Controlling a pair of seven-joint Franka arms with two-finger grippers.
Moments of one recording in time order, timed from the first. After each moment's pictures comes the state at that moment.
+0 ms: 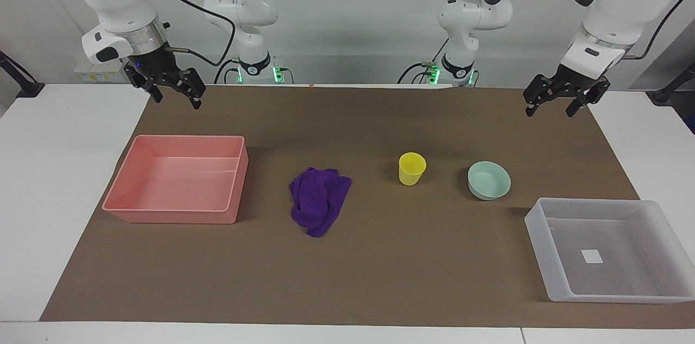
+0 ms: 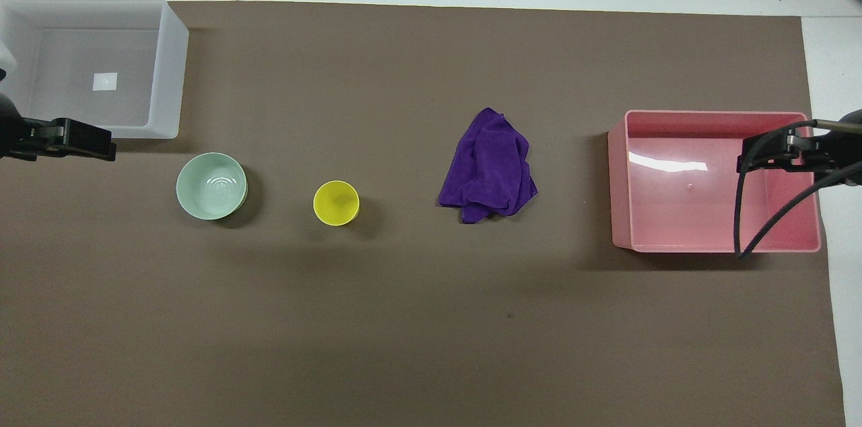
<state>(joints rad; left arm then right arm) -0.03 -0.02 -0.04 -1.63 -0.01 1.65 0.00 0.00 -0.03 -0.02 -1.64 -0.01 1.60 0.18</state>
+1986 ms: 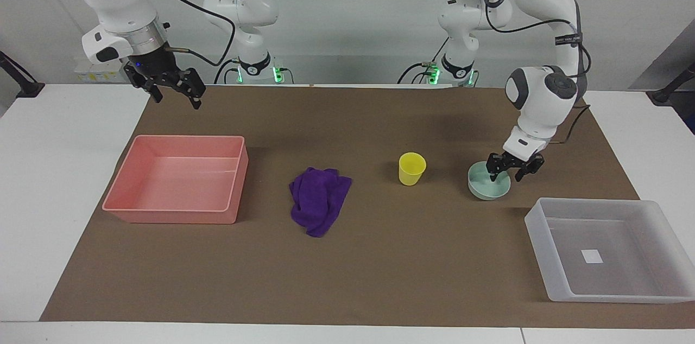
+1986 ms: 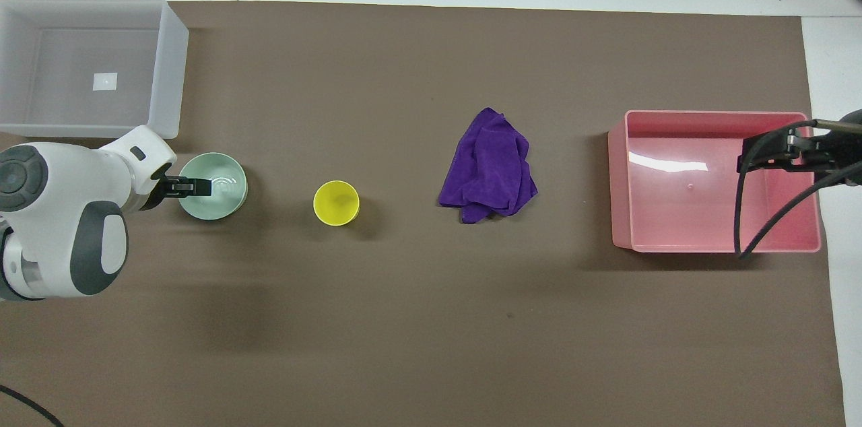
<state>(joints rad) 0.01 0.11 -0.05 -2.26 -0.01 2.48 0.04 0.00 -0.03 -0.02 -1.64 -0.01 1.60 0.18</state>
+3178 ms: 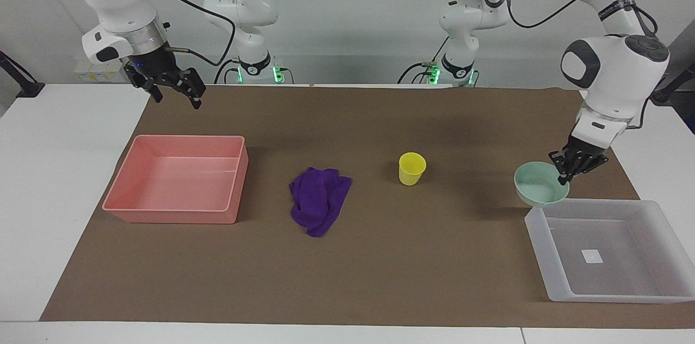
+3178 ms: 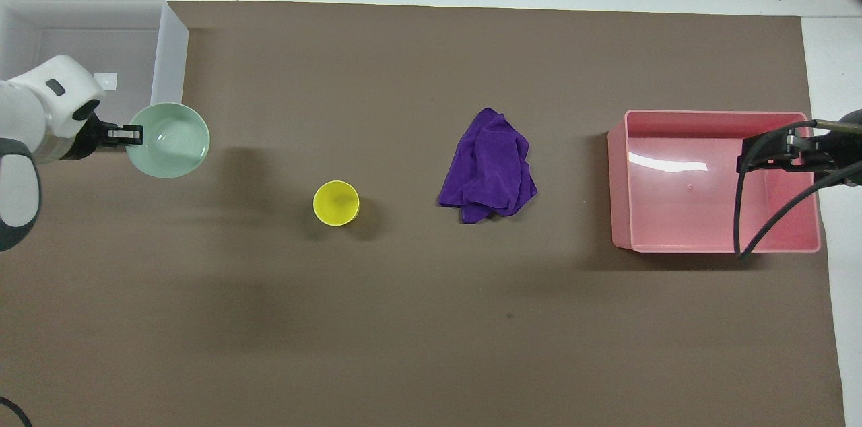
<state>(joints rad) 0.13 0.18 -0.04 -1.78 -0.01 2.22 0.10 0.00 -0.03 -0.02 -1.64 -0.01 1.60 0.18</state>
